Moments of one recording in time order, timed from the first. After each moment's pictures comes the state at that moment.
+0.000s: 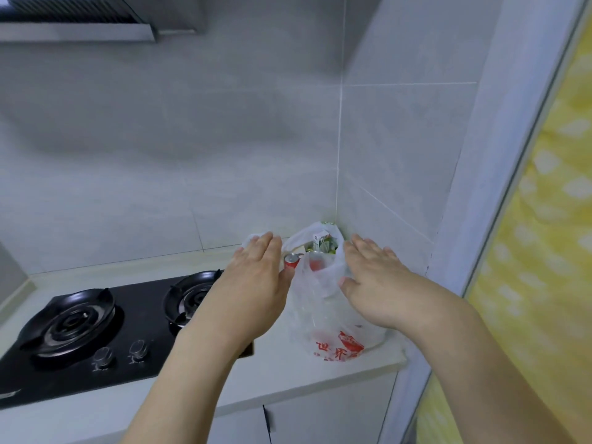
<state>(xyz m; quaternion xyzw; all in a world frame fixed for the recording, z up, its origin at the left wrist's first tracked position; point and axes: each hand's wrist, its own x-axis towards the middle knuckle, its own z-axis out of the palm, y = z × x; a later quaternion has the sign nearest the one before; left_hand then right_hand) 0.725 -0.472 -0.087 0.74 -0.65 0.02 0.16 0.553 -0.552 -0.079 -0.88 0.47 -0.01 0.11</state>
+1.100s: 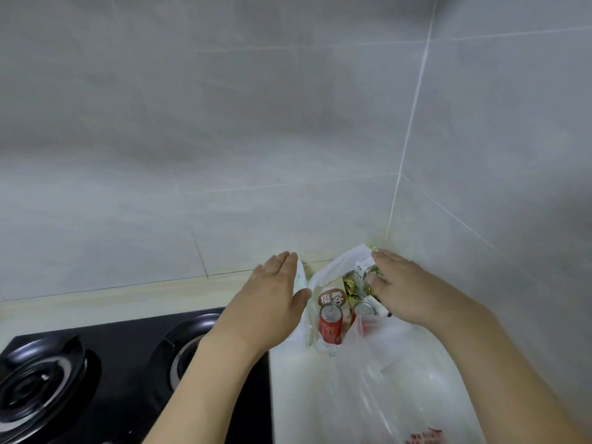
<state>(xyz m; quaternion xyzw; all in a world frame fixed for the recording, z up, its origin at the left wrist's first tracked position) 0.913 -0.729 -0.148 0.76 -0.63 -0.09 0.14 0.726 -0.847 -0.144 -0.86 0.48 -0.03 0.16</state>
